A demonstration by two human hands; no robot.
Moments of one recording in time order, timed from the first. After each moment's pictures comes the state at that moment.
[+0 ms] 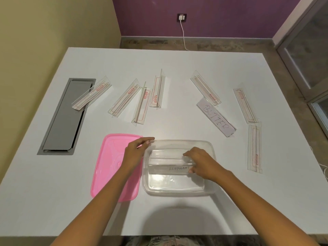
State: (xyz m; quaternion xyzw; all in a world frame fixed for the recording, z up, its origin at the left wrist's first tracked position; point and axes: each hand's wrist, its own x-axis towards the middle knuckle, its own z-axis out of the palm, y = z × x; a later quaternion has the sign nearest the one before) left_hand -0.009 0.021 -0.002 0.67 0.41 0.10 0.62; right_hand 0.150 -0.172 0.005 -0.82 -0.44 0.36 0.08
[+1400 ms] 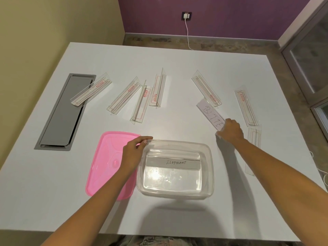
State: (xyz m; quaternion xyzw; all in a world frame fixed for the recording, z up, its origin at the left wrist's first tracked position) left_hand -0.003 0.010 -0.002 0.70 0.43 0.14 0.55; right_hand 0.309 -0.170 -0.030 -0.96 -0.19 0.17 0.05
